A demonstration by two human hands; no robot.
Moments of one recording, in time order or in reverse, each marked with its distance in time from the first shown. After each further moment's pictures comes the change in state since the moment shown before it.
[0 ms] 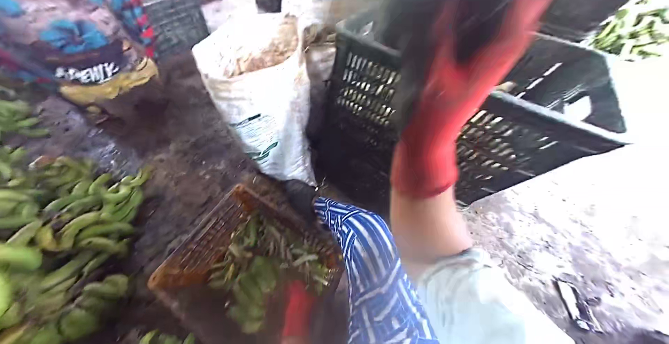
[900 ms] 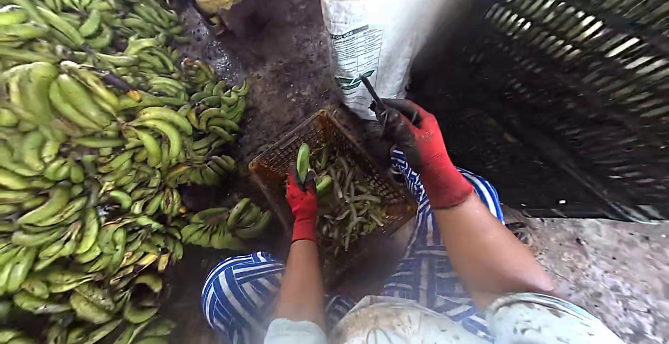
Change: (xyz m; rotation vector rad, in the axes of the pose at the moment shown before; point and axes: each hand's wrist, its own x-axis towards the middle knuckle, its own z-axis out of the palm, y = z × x) left_hand -0.032 -0.062 -0.126 -0.640 0.899 -0.046; right_hand -0.214 0.002 0.009 0.507 -0.934 1.061
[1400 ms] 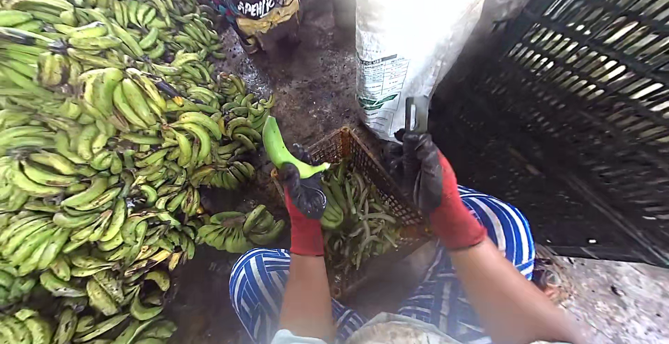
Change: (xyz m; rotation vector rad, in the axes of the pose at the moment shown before) left_hand 0.032 0.055 -0.050 -1.547 -0.024 0.193; right_hand -0.008 0.012 0.035 0.417 0.081 0.154
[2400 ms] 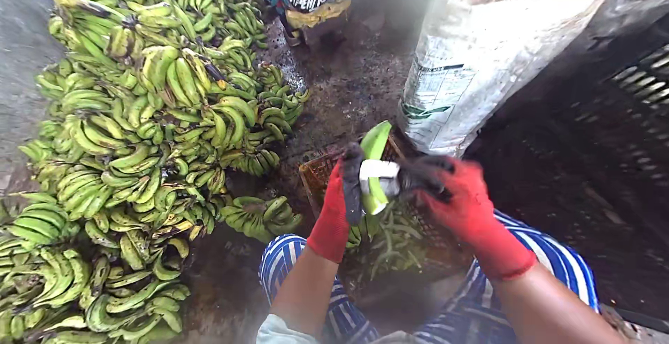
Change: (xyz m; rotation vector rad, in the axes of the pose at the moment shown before) left_hand 0.000 0.043 0.051 0.409 -0.062 -0.377; right_hand 0.006 -0.025 0.033 -0.987 -0.239 -0.861
